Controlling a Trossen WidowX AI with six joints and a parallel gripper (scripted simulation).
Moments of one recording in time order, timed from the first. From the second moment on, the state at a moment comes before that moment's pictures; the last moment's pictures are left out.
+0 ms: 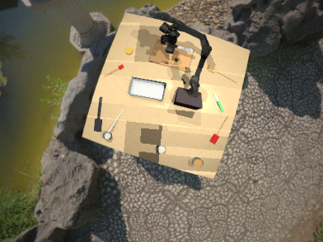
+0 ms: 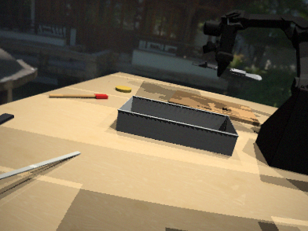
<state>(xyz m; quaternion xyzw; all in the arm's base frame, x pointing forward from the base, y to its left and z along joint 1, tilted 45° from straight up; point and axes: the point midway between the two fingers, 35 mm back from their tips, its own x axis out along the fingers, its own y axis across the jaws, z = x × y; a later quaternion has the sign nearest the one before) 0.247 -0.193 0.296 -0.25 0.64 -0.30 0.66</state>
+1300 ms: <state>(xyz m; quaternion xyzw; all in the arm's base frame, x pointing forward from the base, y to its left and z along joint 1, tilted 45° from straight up) 0.248 -0.239 0.253 -0.25 0.64 -0.30 0.66</state>
